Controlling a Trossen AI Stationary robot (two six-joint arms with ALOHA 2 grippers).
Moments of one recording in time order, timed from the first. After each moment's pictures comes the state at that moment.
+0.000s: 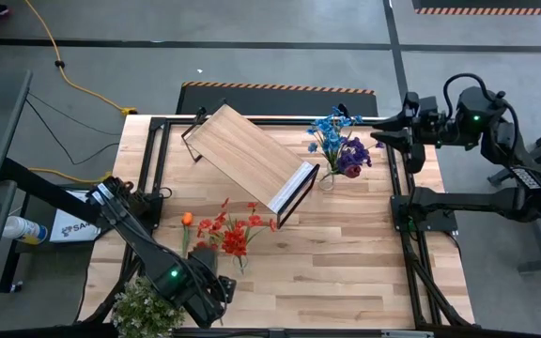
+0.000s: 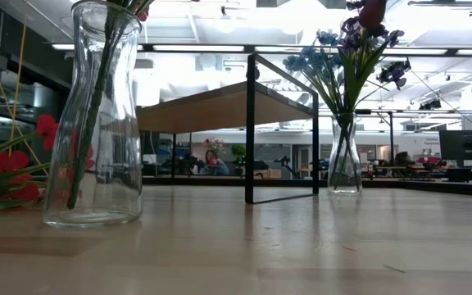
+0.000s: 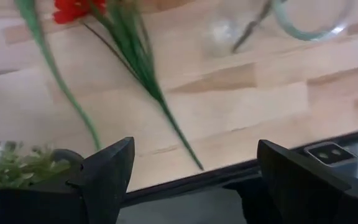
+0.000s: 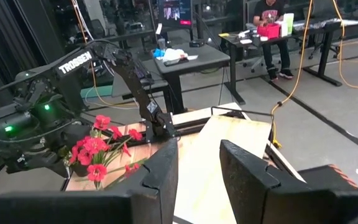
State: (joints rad) left arm -0.77 1.82 1.71 -1.33 -0.16 -2.13; right arm -0.42 0.82 1.38 -0.71 -0.30 0.11
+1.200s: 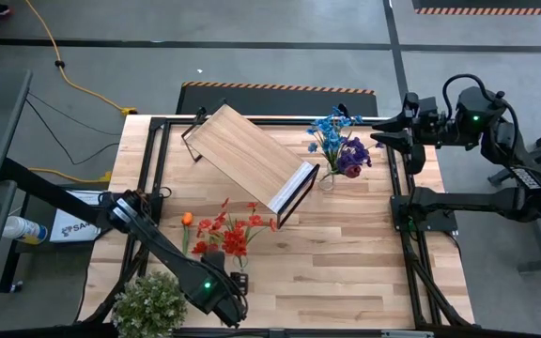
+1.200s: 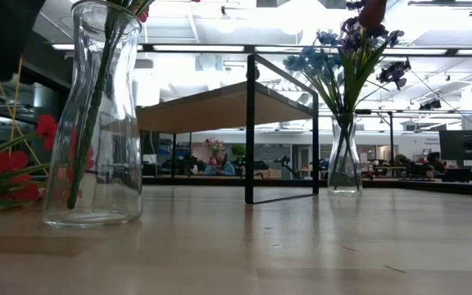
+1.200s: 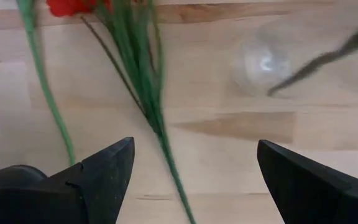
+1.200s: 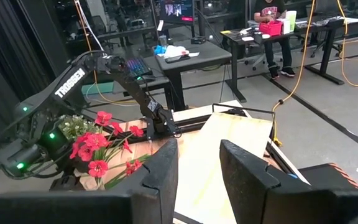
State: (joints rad) left arm -0.72 2.01 1.71 -1.31 -0.13 -2.26; right arm -0.42 0.82 1.38 -0.72 -0.31 0.10
